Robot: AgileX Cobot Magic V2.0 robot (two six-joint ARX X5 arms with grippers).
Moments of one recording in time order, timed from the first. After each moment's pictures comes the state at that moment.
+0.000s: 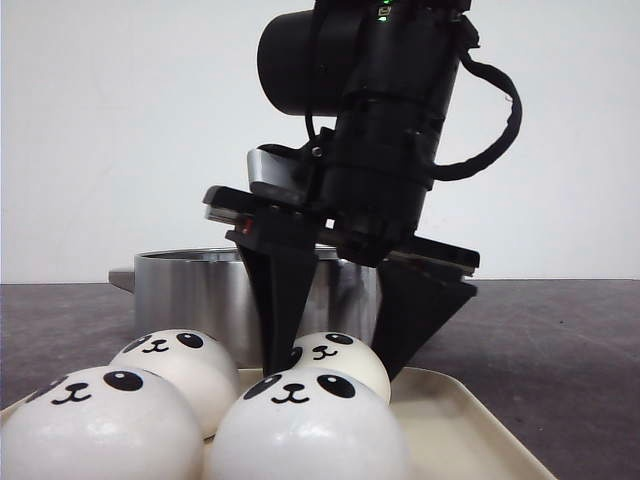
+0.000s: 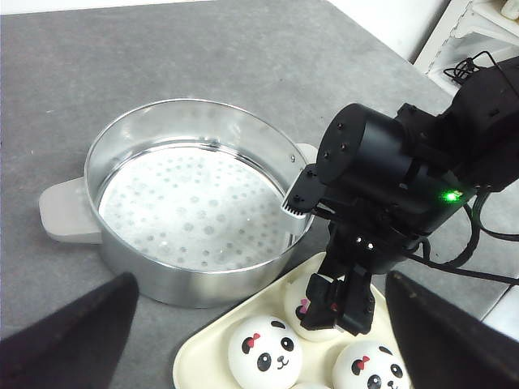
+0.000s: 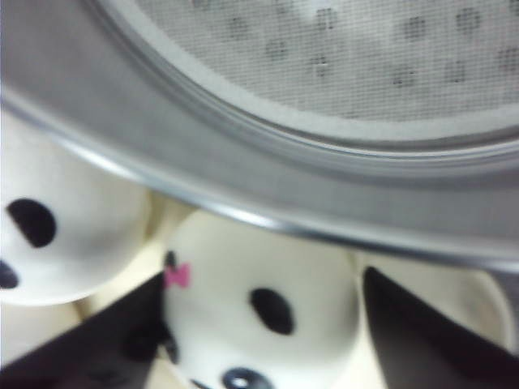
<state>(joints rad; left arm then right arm) -0.42 0.61 0.93 -0.78 0.31 -0.09 0.85 1.79 1.17 -0.71 -0.17 0.44</state>
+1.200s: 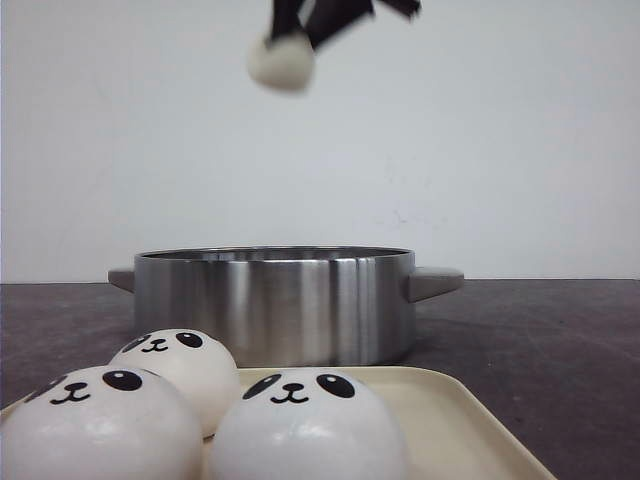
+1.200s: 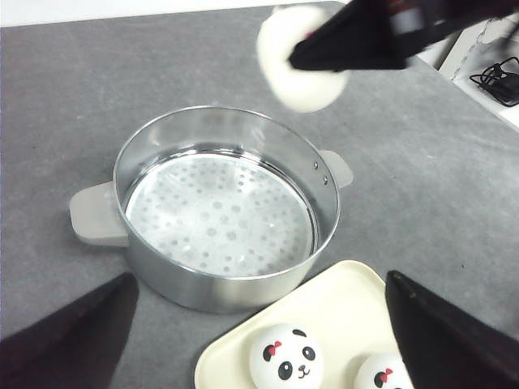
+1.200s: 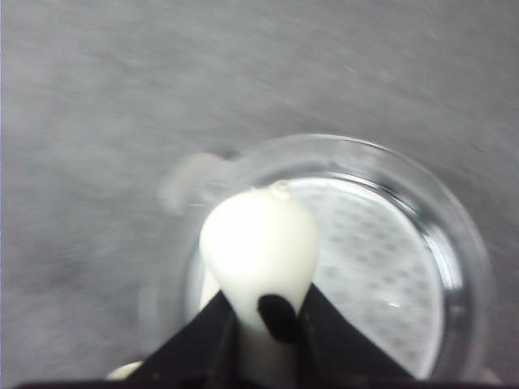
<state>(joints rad) -0.42 0.61 0.93 -0.77 0.26 -0.09 0.72 1.70 1.65 -0.72 -0.02 0.32</state>
